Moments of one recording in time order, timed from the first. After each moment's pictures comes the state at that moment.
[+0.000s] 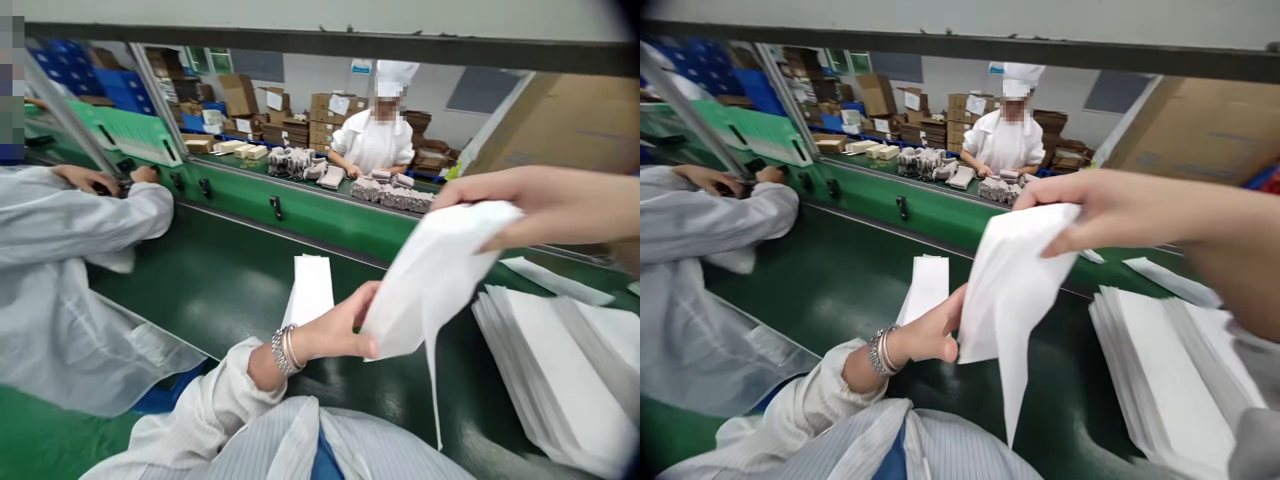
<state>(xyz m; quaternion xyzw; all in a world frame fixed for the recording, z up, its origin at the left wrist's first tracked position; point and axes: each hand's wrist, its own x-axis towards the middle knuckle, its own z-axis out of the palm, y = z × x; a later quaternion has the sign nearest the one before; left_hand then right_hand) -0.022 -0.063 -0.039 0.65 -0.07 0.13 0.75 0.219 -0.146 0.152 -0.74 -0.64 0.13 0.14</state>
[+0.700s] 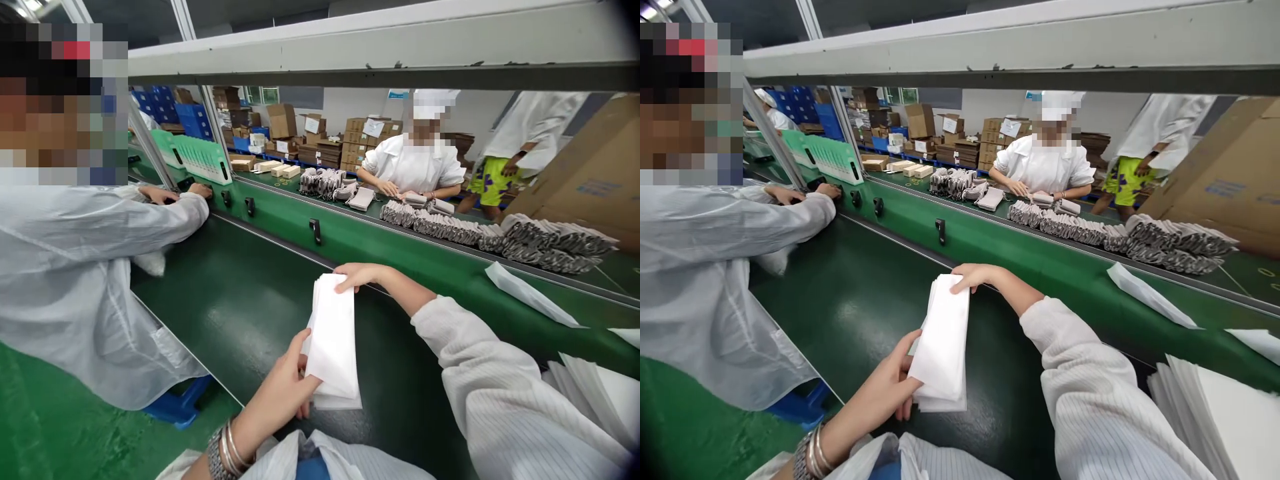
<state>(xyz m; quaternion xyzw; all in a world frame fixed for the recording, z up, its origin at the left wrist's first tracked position) -0.115 -0.057 -0.097 0.63 0.45 0.11 0.62 0.185 0.081 -0.084 -0.56 -0.65 0.50 0.06</state>
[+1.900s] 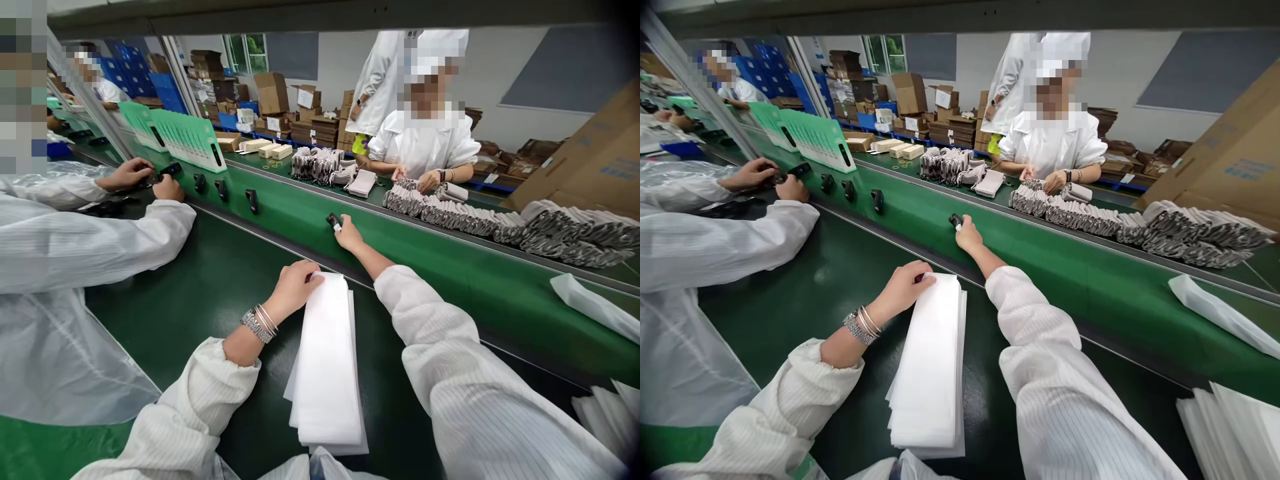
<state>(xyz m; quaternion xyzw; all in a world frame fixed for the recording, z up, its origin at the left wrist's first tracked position) -0.030 0.121 -0.101 0.88 0.35 0.22 0.24 0.205 0.208 -0.132 -0.78 -0.50 0.21 0.31</state>
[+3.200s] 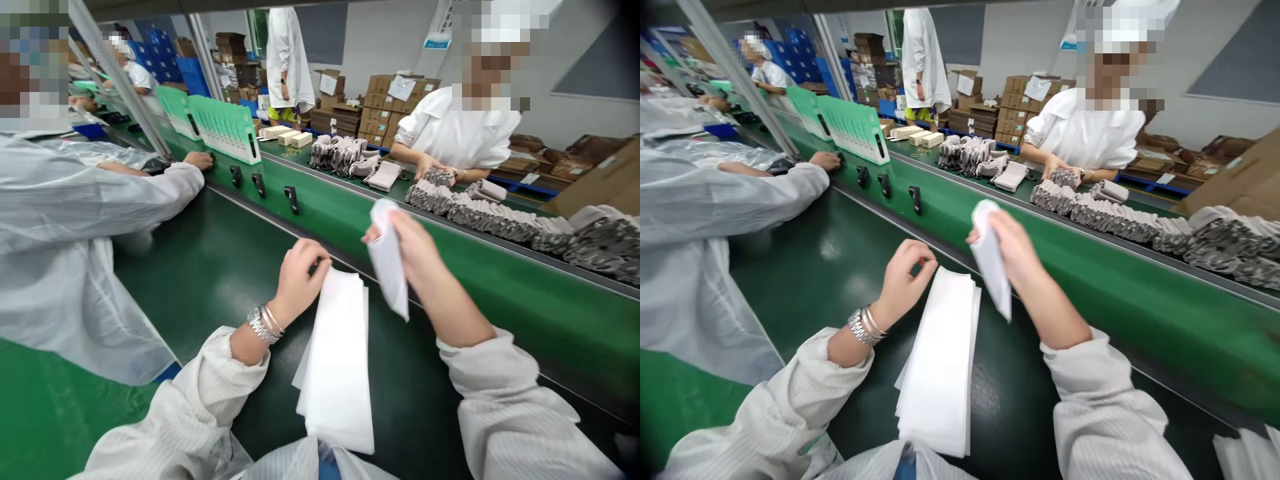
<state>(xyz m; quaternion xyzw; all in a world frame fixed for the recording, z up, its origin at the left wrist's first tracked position) -0.044 0.097 -0.083 0.83 0.32 0.43 0.18 0.172 0.076 -0.050 -0.49 -0.47 0.40 0.62</state>
